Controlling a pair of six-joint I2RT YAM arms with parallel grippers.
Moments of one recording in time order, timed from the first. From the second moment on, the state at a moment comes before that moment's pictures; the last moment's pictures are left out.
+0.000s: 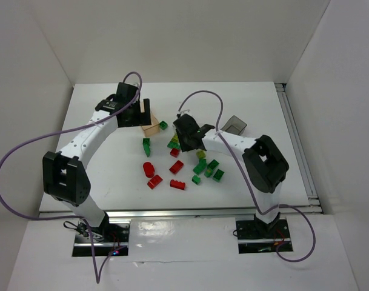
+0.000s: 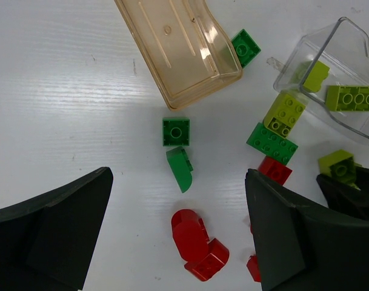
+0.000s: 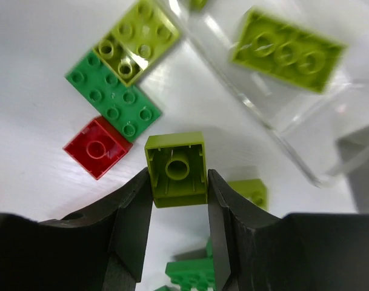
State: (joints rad) left arm -0.28 1.64 1.47 -0.72 -0.11 -0.35; right arm 0.74 1.91 1.32 -0.39 0.27 0.34
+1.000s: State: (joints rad) left arm -0.28 1.61 1.41 -0.72 -0.11 -0.35; right arm 0.69 1.64 1.16 -0.36 0.40 0.49
